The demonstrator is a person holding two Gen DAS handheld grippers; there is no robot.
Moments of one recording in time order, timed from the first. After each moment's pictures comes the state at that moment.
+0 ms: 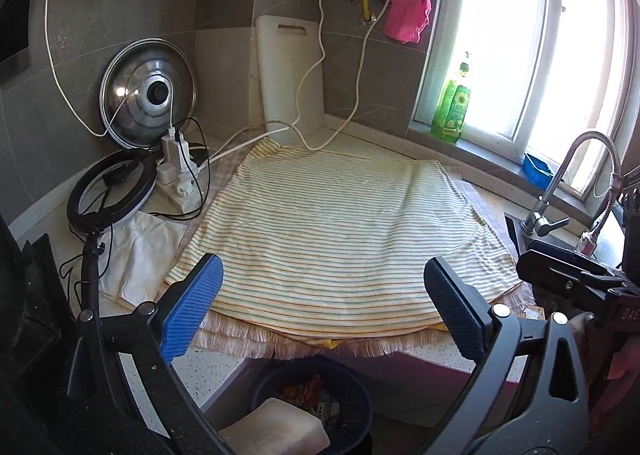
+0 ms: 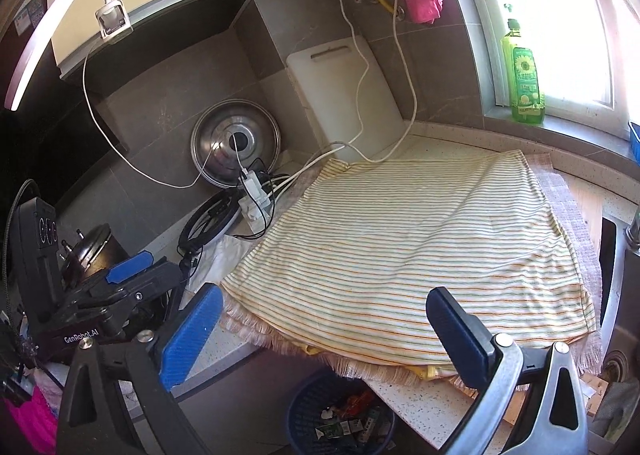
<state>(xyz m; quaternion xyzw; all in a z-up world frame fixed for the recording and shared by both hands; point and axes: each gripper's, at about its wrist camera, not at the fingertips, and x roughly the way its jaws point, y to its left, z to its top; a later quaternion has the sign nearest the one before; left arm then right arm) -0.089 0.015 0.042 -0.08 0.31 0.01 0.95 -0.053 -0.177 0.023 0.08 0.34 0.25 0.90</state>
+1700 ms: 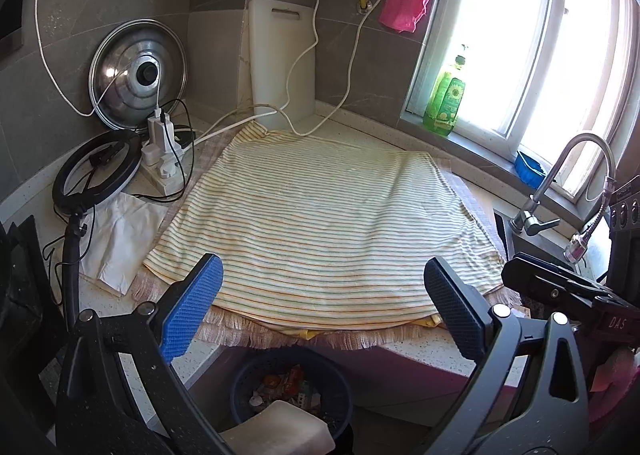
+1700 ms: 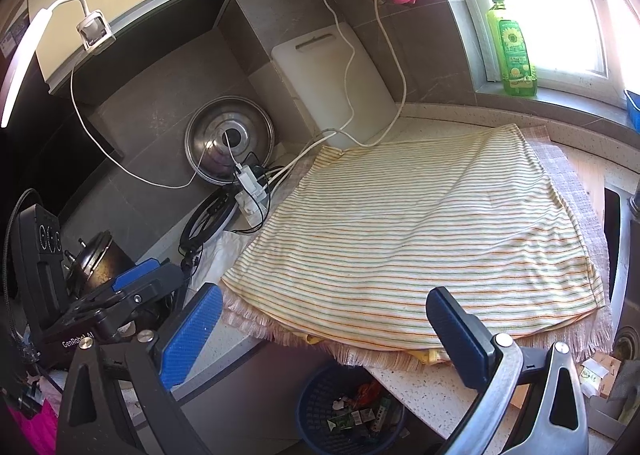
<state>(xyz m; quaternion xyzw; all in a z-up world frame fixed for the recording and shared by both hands) -0.082 0.010 0.035 -0.11 0.33 -0.01 0.94 -0.054 -0.187 0.007 0.12 0.37 0.24 0.89</state>
